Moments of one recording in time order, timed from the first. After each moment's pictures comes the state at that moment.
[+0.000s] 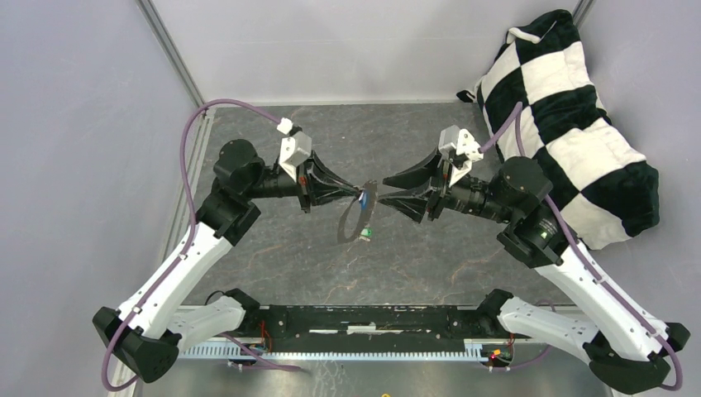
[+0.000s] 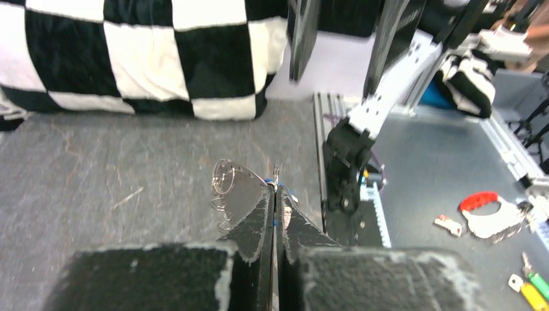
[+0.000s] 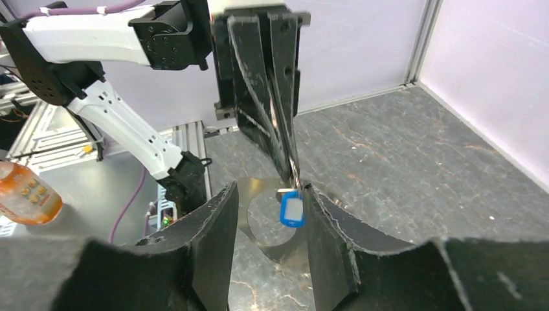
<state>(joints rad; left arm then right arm) -0.56 1.01 1.07 -0.04 0.98 -0.07 0.76 0.92 1.21 -0.21 -0.52 0.11</state>
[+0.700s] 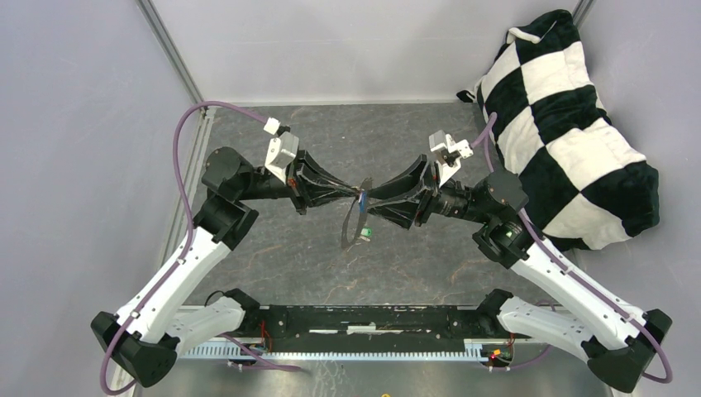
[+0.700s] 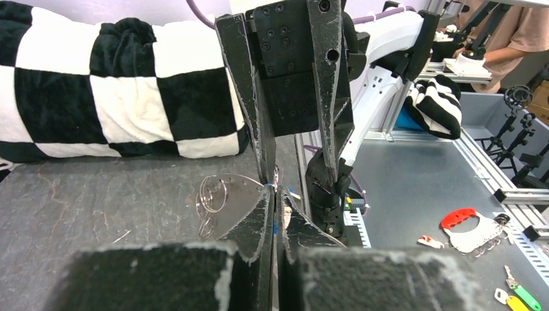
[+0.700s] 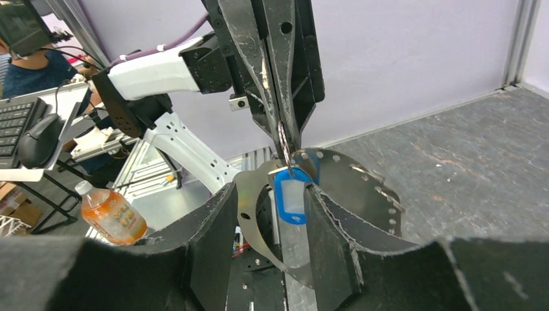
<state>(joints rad) -0.56 0.98 1.04 0.24 1.01 -0.30 0.75 0.91 0.94 0.24 -0.63 0.45</state>
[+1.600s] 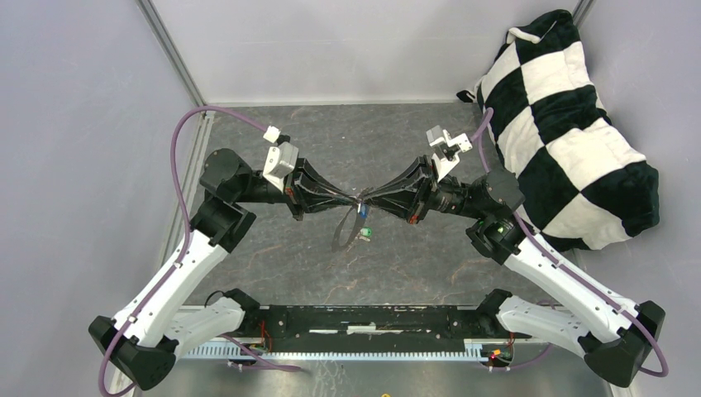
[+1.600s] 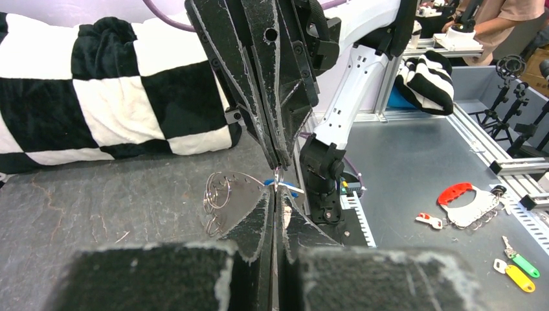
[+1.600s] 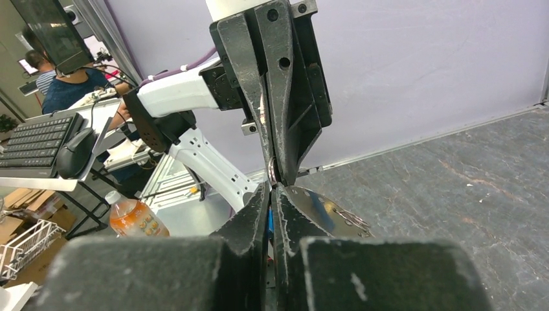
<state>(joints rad) -0.56 0.96 1.04 0.19 1.08 -0.21 0.75 0.96 0.92 0.41 -0.68 0.58</state>
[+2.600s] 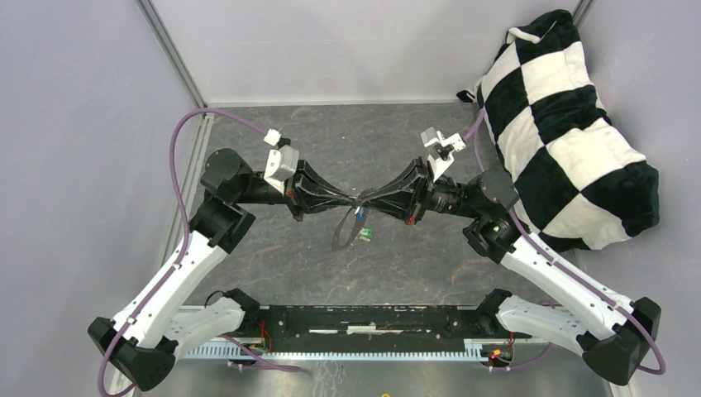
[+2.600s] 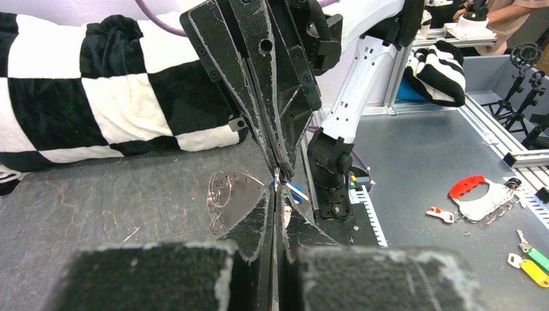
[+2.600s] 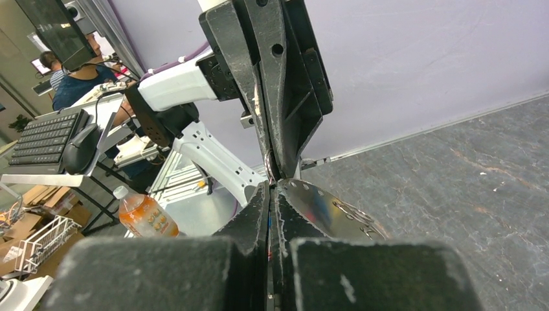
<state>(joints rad) -0.56 0.95 1.04 0.15 1.07 -0.15 0.75 0.98 0.90 0.44 -0.70 0.61</state>
